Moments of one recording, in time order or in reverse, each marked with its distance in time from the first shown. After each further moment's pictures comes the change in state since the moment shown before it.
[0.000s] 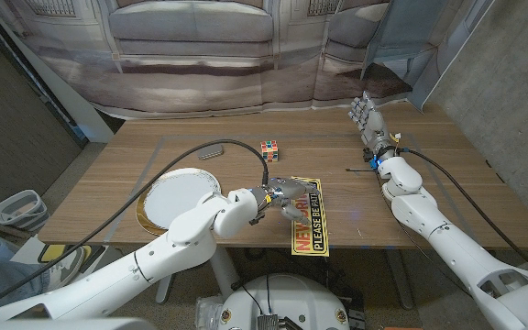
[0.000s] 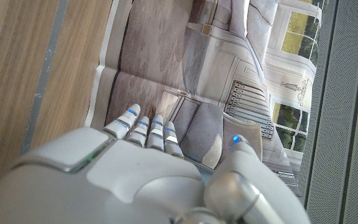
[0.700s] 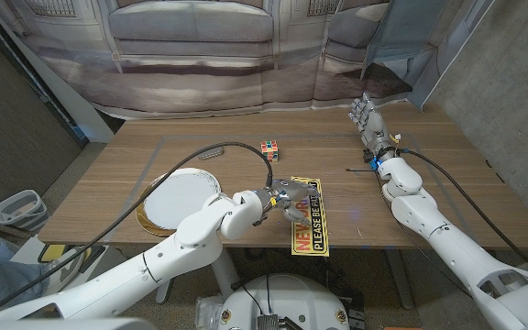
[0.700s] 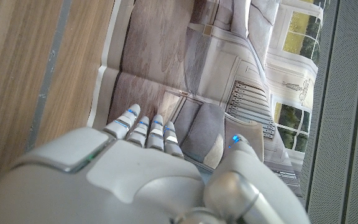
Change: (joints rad) left arm -0.012 -0.041 0.024 0.040 0.051 0.004 -0.016; left_hand 0.009 0.009 -0.004 0.004 0.000 0.011 0.000 0.000 0.000 0.005 -0.005 0.000 0.000 0.005 -0.005 0.000 0.000 0.000 0.000 0.000 0.000; right arm 0.000 0.002 -0.001 0.009 0.001 0.003 0.004; right_hand 0.000 0.000 0.000 0.000 -0.005 0.000 0.000 0.000 0.000 0.000 0.000 0.000 0.000 0.000 0.000 0.000 0.000 0.000 0.000 -0.004 0.000
